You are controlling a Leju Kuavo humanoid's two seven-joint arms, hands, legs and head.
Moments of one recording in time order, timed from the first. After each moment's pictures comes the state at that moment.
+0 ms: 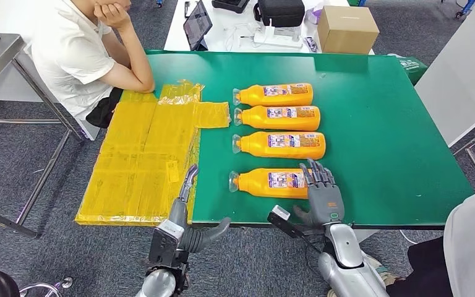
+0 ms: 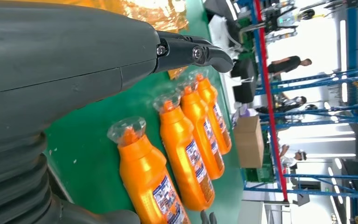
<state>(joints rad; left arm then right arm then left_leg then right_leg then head) -0.07 -0.20 -0.49 -1.24 -0.14 0.40 -0.55 -0.20 -0.12 0.33 -1.01 1.22 -0.62 -0.11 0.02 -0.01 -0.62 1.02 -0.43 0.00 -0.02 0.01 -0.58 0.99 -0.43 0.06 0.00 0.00</state>
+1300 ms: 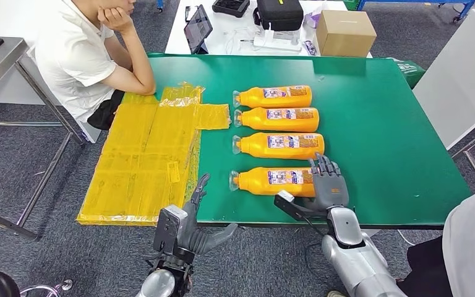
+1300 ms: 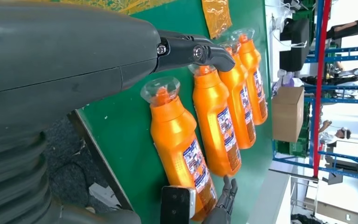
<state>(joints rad) -0.07 -0.21 -0.51 -1.25 -0.01 0.27 -0.36 -0.35 -0.13 0.32 -0.80 1.31 -0.46 0.03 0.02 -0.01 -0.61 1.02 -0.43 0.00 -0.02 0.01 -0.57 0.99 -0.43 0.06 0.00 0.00</state>
